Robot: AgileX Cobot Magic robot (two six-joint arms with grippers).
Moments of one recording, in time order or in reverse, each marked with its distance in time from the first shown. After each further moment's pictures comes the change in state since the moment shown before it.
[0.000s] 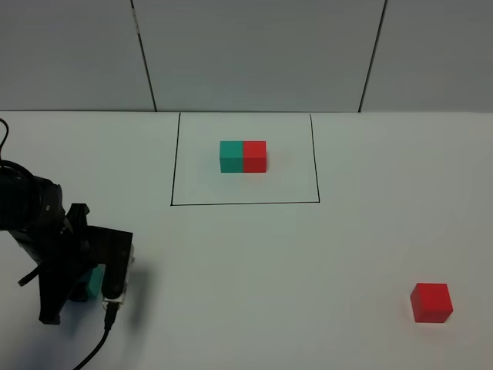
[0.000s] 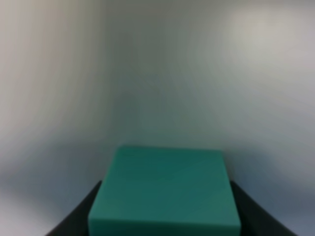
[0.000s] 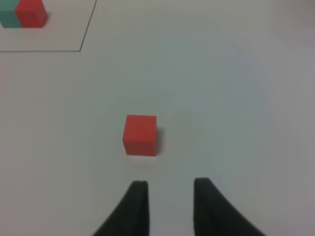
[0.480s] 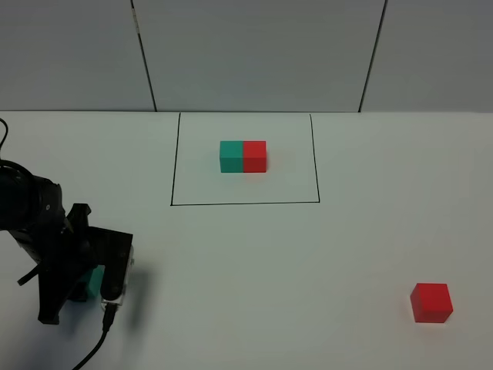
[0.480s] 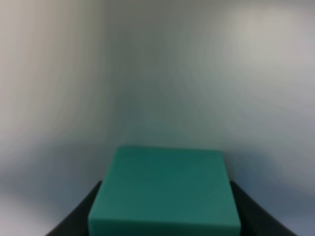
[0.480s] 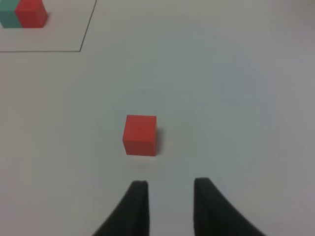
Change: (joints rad) left arm 0.000 0.000 0.000 -0.016 0.003 0.014; right arm 0.000 0.000 0.000 0.000 0.000 0.000
